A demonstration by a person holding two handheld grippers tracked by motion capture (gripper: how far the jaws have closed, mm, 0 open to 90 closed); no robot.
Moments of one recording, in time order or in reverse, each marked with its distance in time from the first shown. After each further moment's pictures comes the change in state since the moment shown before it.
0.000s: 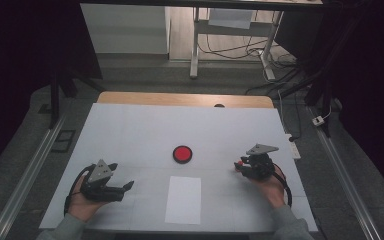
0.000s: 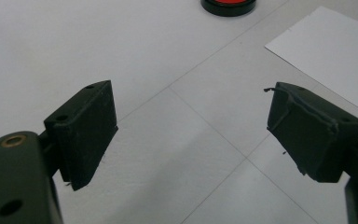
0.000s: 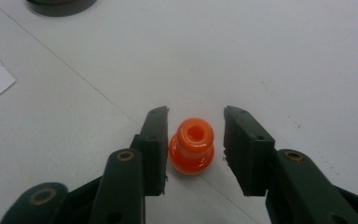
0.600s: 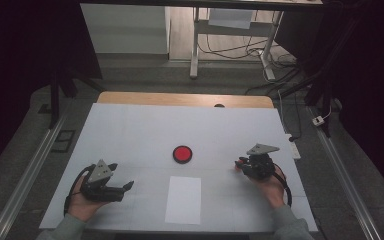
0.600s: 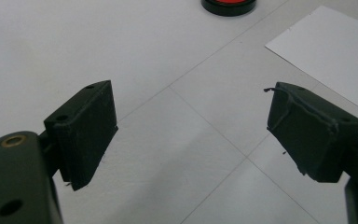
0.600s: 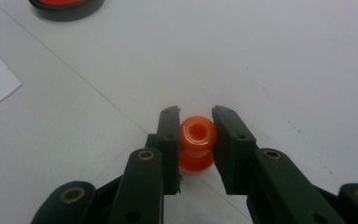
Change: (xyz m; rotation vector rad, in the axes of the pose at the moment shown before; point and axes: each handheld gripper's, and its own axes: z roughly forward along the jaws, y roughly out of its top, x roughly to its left) left arm 0.000 0.000 0.000 0.000 0.001 0.002; right arm 0.000 0.001 -0.003 -0.023 0.007 -0.007
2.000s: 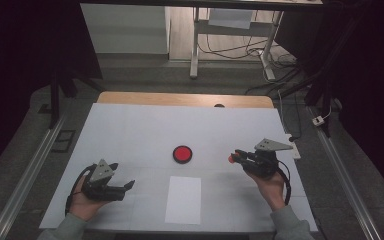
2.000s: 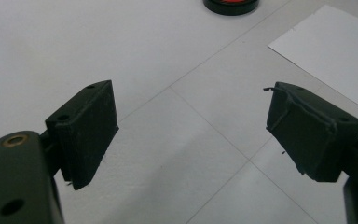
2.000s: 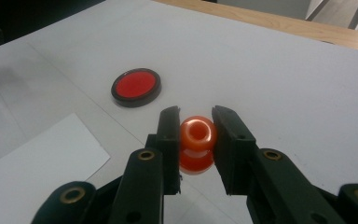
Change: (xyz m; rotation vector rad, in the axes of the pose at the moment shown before) left arm 0.000 0.000 0.004 0.001 0.004 -0.006; right arm 0.012 0.023 -0.033 -0.234 0.143 0.097
